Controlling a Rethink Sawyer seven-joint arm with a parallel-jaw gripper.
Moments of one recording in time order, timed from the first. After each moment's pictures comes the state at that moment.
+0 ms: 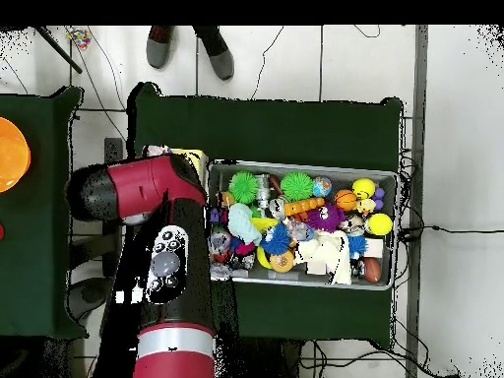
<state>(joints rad) 0.19 -0.48 -0.09 1.24 -0.10 0.81 1.90</state>
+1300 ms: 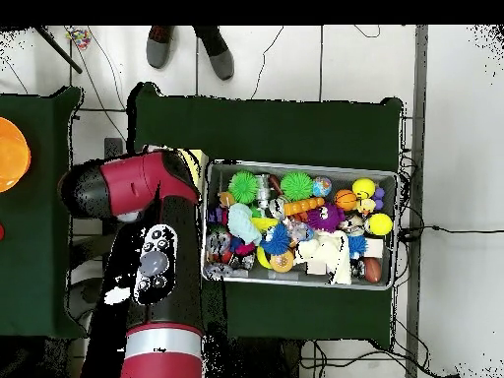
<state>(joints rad) 0.23 -0.46 -0.12 1.20 -0.08 0.83 1.90</state>
